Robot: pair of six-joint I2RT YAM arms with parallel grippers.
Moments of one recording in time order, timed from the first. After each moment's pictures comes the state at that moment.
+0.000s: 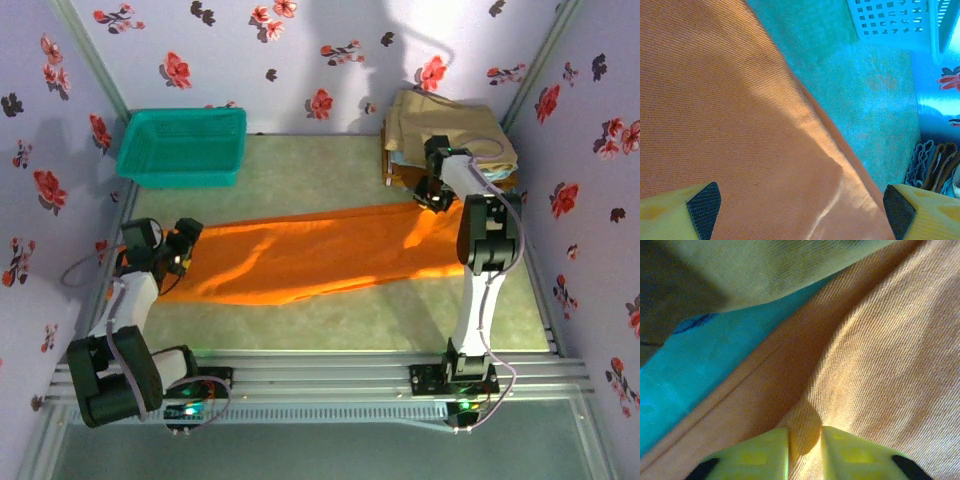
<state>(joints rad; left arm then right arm) 0.22 1.15 0.57 -0.20 0.42 -0.91 0.06 2.15 1.75 -0.96 0.06 0.63</state>
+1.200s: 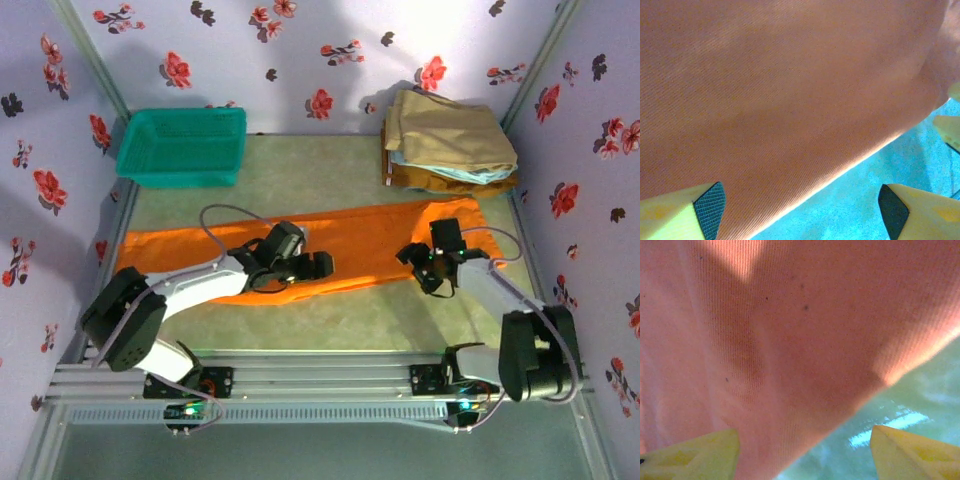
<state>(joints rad) -0.84 1.50 0.83 -0.17 0.15 -0.86 0.17 1.27 0.61 -0.45 -0.27 1.03</state>
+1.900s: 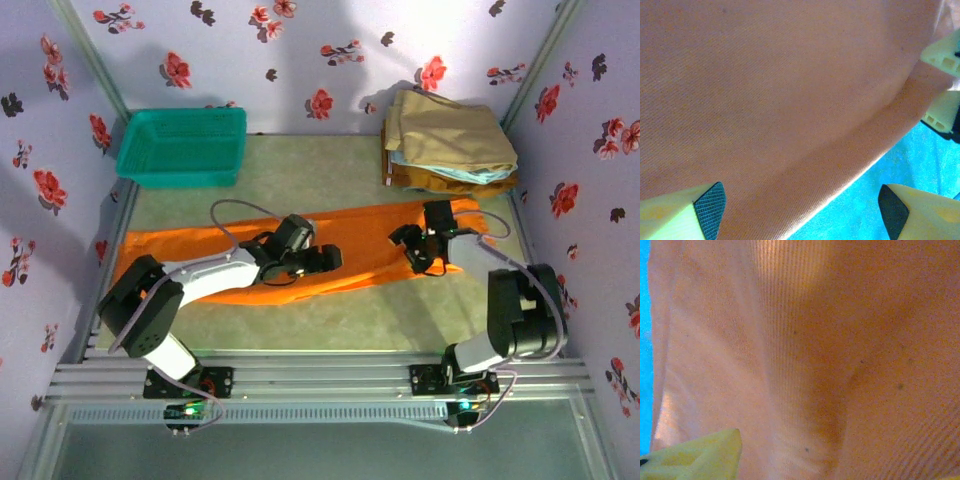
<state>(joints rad) -0.84 1.61 0.92 -0.14 0.18 -0.88 0.17 1.54 0.80 -0.36 -0.33 1.05</state>
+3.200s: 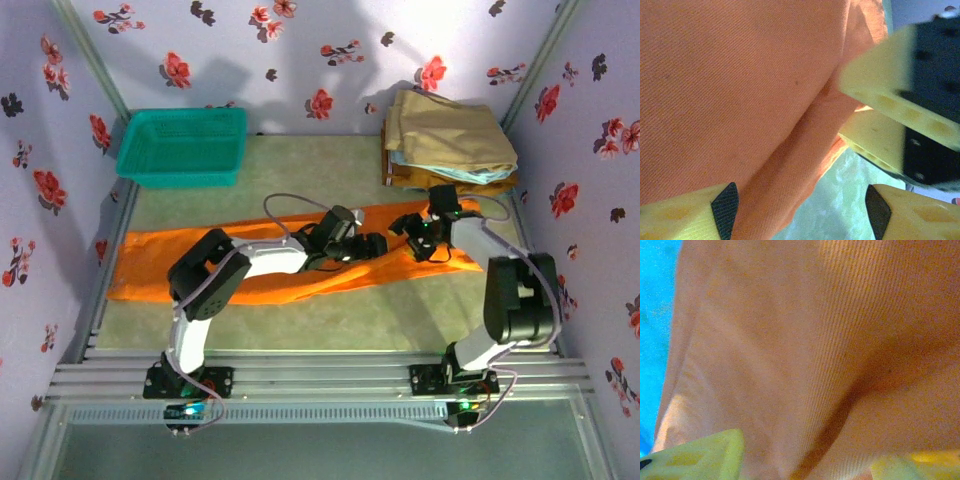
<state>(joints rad) -0.91 2.02 1.23 0.17 0.29 -0.99 0.12 1.53 0.91 -0.50 -0.42 0.90</state>
